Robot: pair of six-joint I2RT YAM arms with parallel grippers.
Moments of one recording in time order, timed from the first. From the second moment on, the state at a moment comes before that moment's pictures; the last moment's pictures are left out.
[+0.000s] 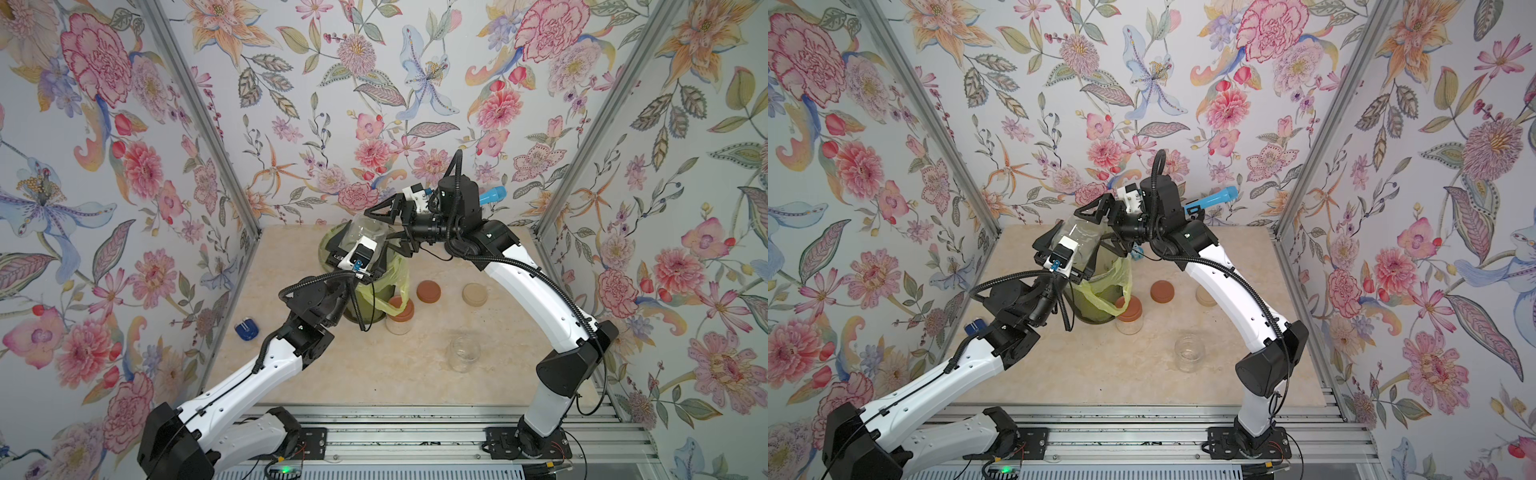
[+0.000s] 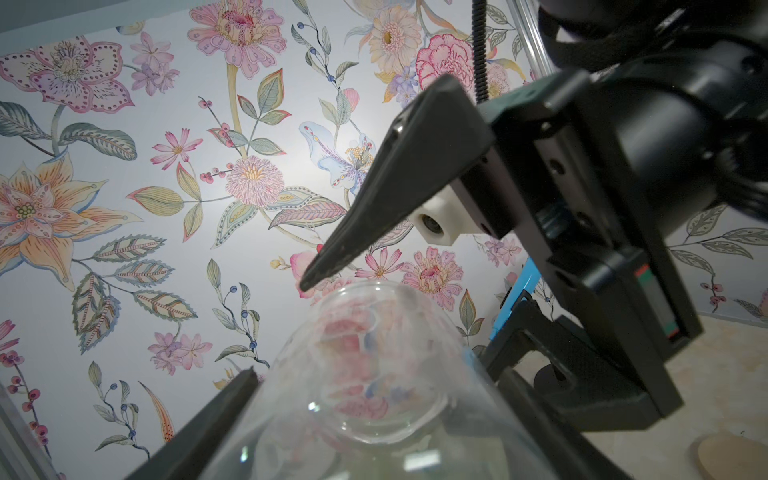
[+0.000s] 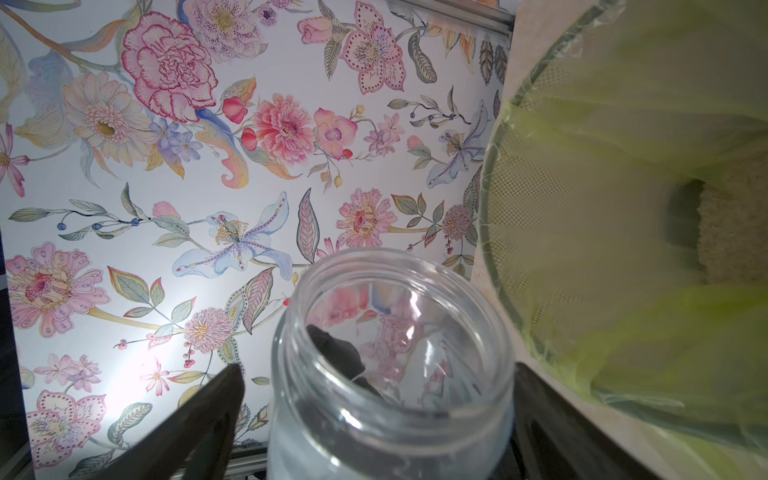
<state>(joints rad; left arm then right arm) -0.70 1.11 0.87 0.58 -0.22 0.54 0.68 1.80 2.06 -0.53 -0.62 1.21</state>
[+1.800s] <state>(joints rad) -0.75 0.92 0.88 0.38 -0.24 0.47 0.56 1.85 2.09 -0.57 -0.58 0.97</state>
